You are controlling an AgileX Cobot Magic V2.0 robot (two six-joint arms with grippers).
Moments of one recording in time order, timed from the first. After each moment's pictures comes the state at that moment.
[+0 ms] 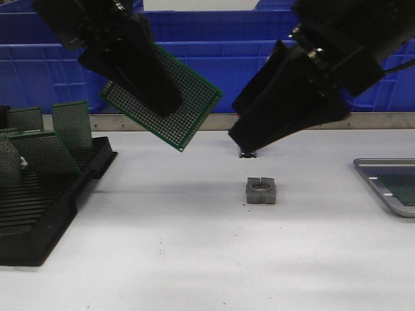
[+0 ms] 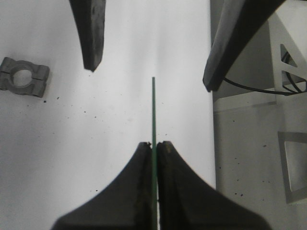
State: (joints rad) left arm -0.45 1.67 -1.35 -0.73 1.20 1.26; right arm 0.32 1.51 -0.95 1.05 0.91 -1.64
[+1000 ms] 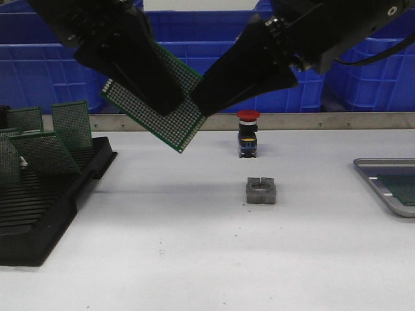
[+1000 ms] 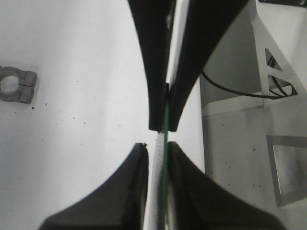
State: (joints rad) left arm -0.45 1.67 -1.35 -0.77 1.22 1.27; right arm 0.37 1.51 -0.95 1.20 0.91 -1.65
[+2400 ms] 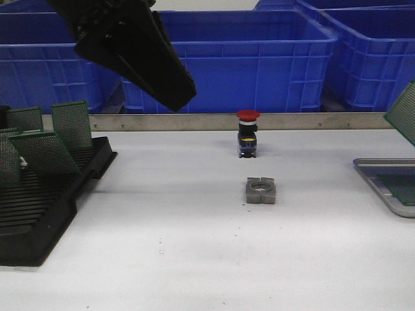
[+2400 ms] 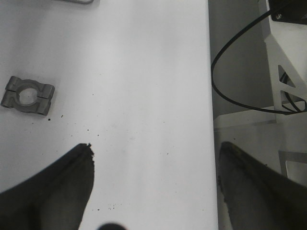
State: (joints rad) left arm -0.45 1.67 -1.35 -0.80 1.17 1.27; right arm -0.34 1.52 -0.91 0.89 0.73 -0.96
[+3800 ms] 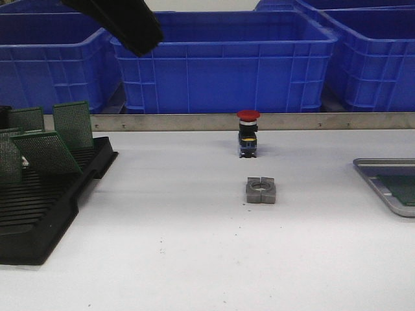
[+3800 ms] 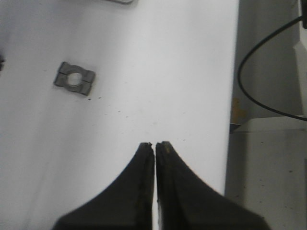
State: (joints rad) left arm -0.45 1.49 -1.33 -0.64 1.11 1.05; right arm -0.34 1.34 -0.90 0.91 0.69 -0.96
